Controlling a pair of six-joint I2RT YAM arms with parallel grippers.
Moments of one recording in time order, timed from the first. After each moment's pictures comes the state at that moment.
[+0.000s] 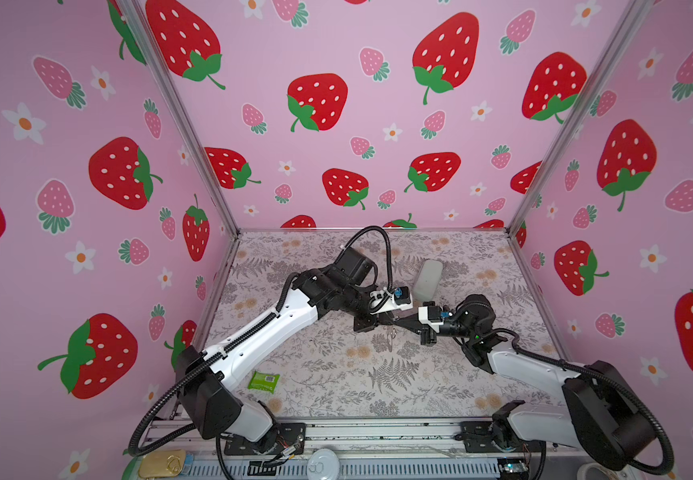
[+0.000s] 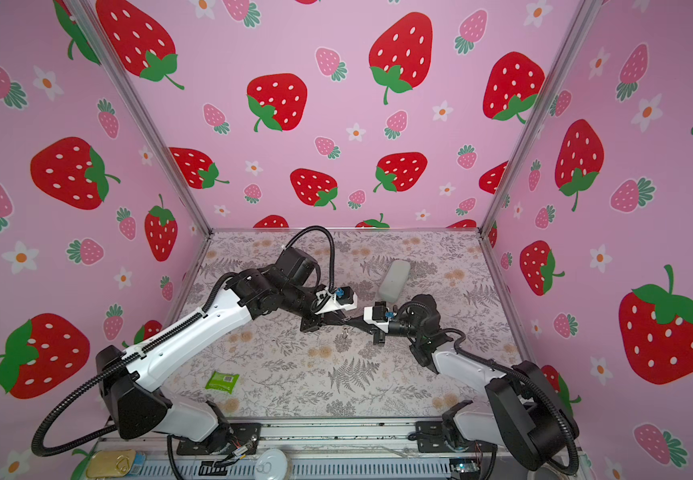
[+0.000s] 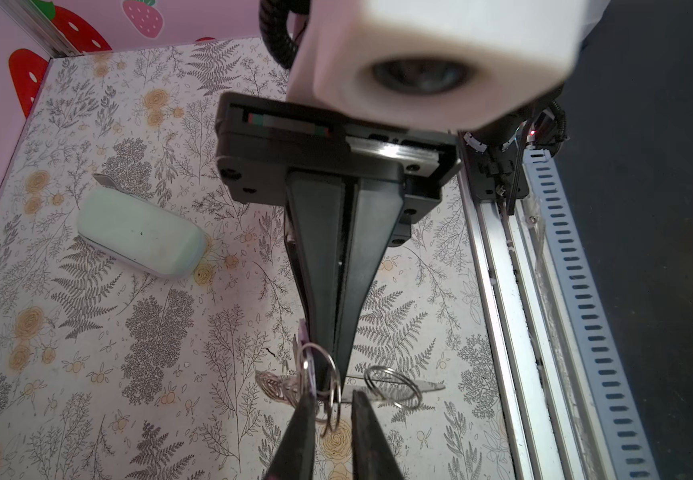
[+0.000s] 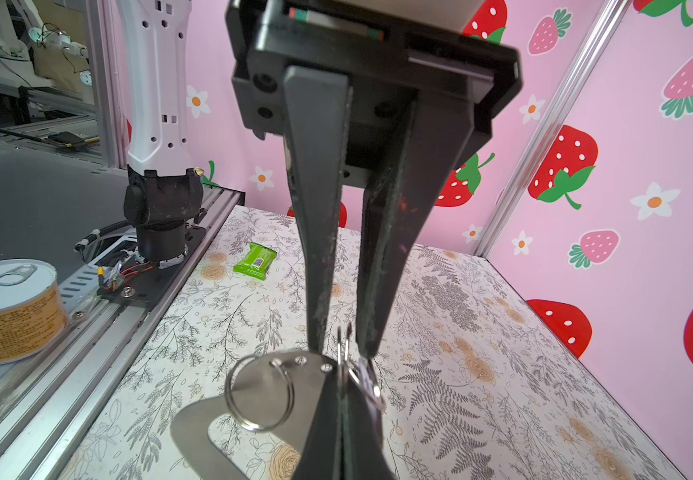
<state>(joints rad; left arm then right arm) -0.75 1.49 1.44 -0.89 0.52 0.74 0.59 1.27 0.46 0.82 -1.02 -0.30</state>
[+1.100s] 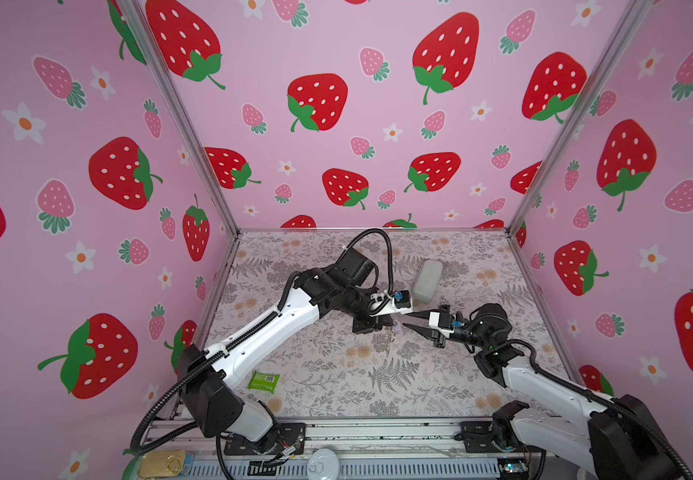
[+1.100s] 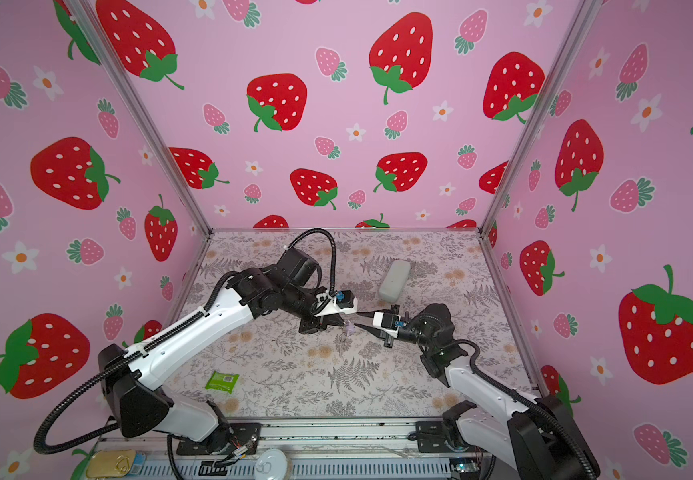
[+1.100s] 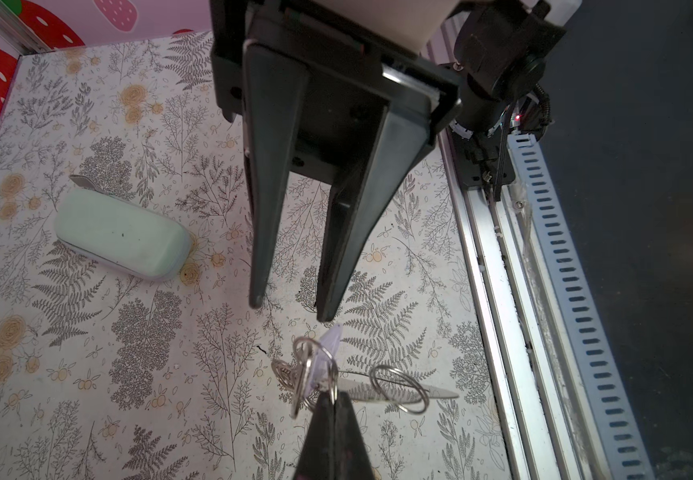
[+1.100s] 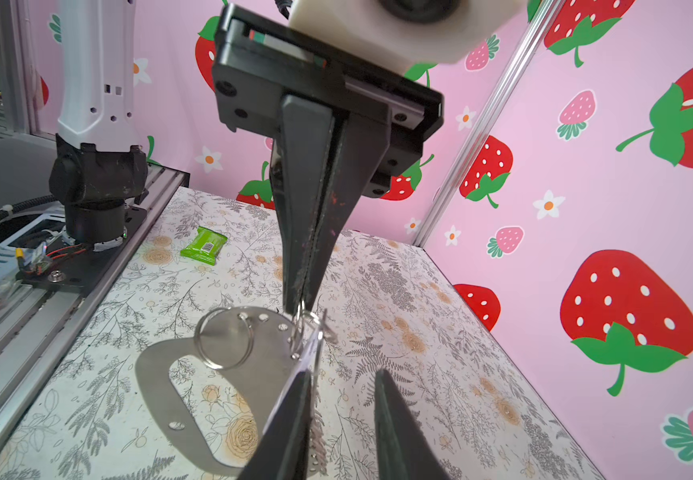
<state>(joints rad) -0.75 1.50 1.46 -0.94 0.54 0.79 0.55 1.07 0.39 0.70 -0.89 -0.42</state>
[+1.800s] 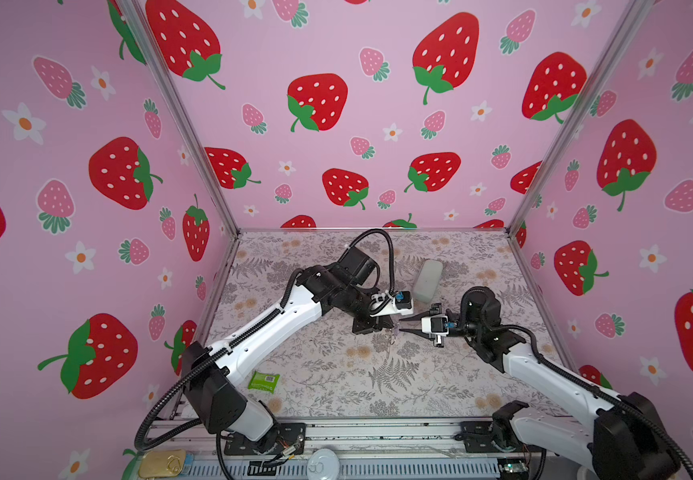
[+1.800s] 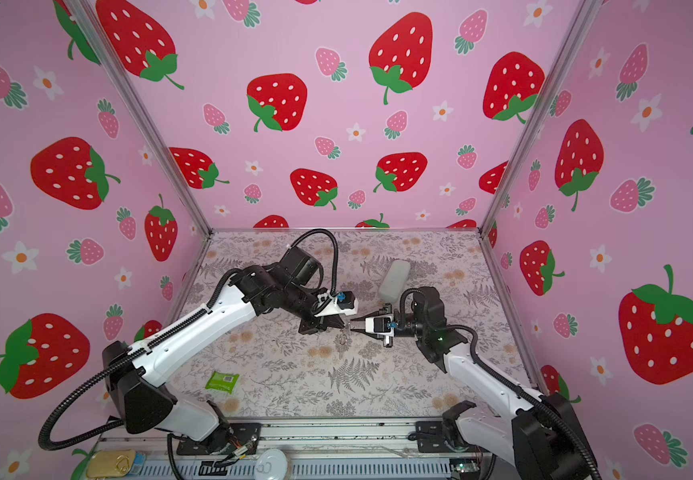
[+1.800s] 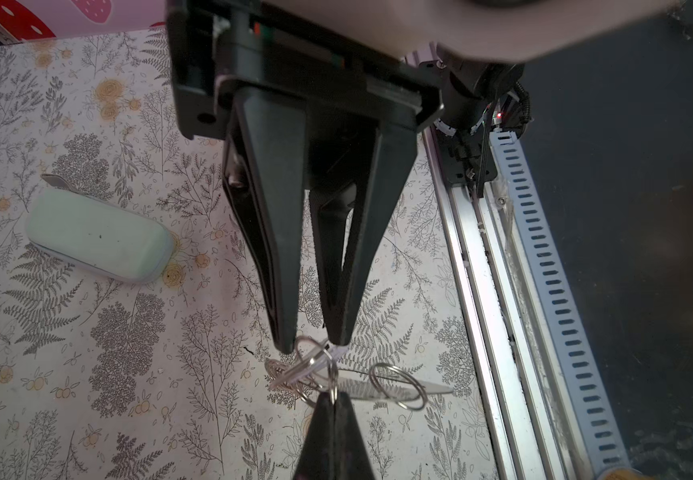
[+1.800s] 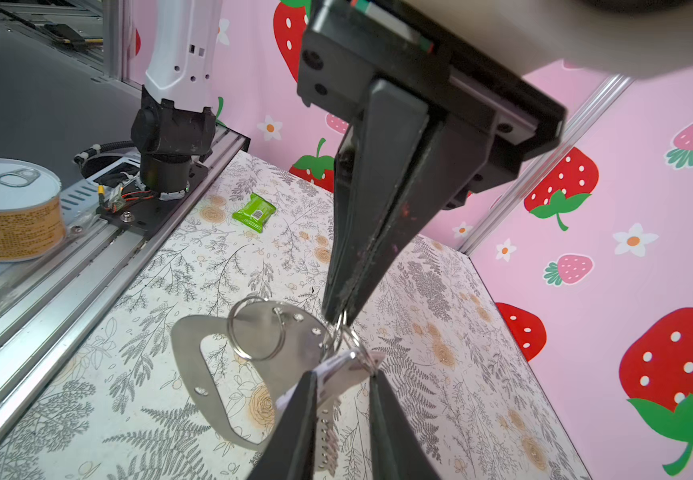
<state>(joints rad) -0.75 1.53 1.49 -0.99 0.56 0.81 0.56 1.10 0.55 0.30 -1.04 -0.74</state>
